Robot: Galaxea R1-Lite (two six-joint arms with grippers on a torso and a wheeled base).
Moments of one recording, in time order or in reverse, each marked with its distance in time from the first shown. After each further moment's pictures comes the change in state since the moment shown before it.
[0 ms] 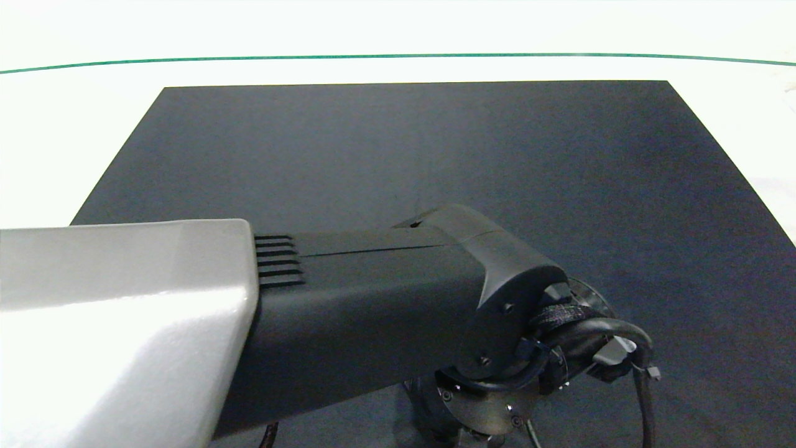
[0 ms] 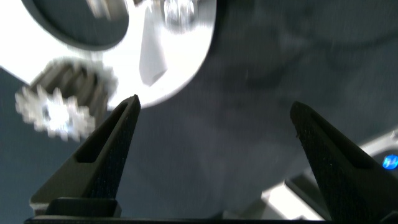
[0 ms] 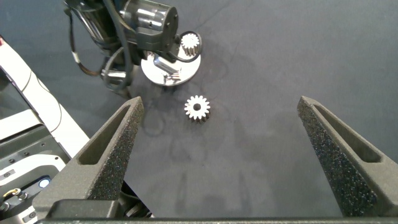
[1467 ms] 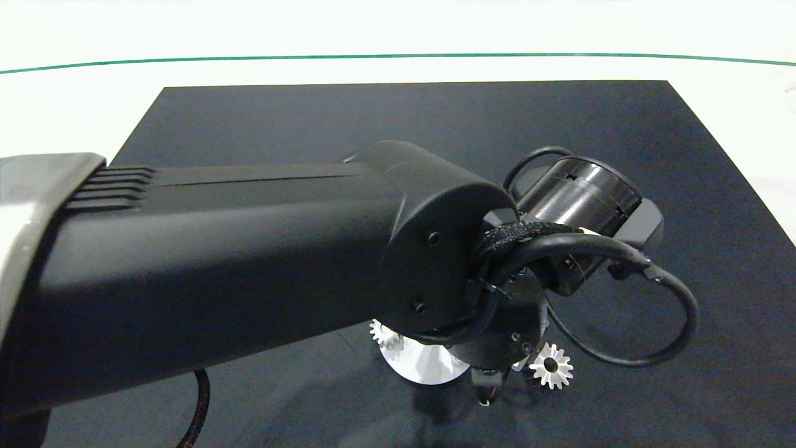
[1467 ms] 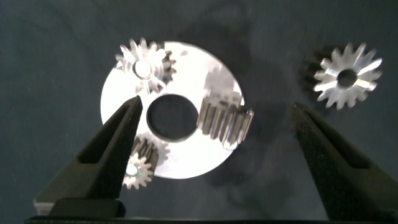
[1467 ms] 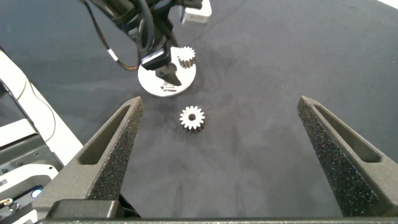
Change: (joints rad) left arm 0.029 -0.093 0.000 -0.405 0.097 -0.103; right arm 0.000 -0.020 -0.003 -0.032 0.000 -0.024
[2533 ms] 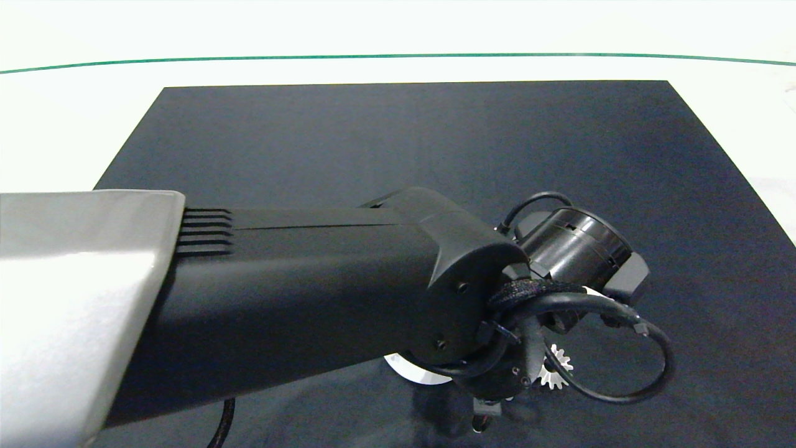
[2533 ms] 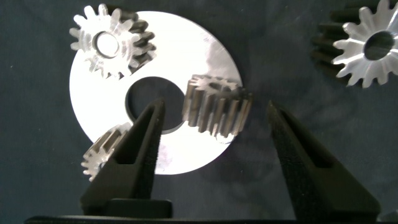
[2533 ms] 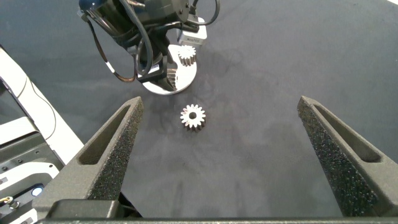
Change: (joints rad) left arm -0.005 0.025 0.084 -0.014 -0.008 0.000; right arm 0.000 0.004 0.005 0.000 0.001 0.000
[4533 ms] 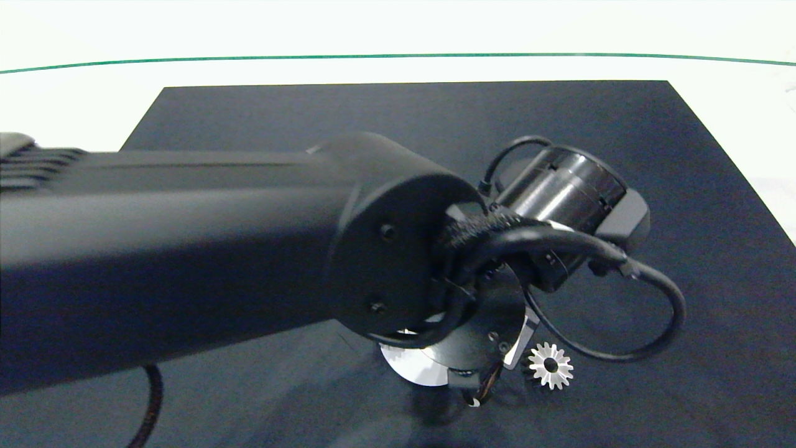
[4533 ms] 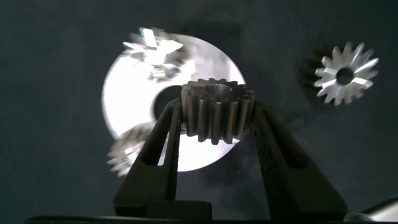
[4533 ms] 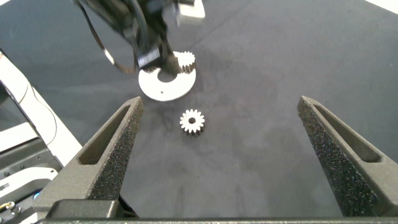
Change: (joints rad) left arm 0.011 -0.097 0.004 -0.027 -0.002 -0.052; right arm 0.000 -0.004 -0.023 -0.002 0.002 0.004
